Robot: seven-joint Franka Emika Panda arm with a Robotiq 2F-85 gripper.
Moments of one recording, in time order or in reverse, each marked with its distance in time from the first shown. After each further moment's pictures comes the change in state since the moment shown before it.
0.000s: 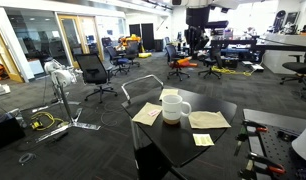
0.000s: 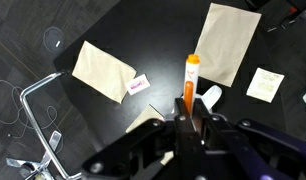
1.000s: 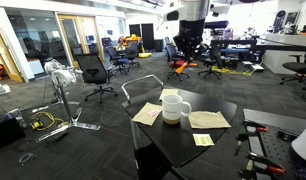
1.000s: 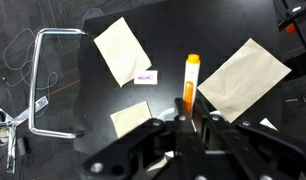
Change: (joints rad) arm 0.070 0.076 0.082 0.001 -0.233 -0.001 -0.211
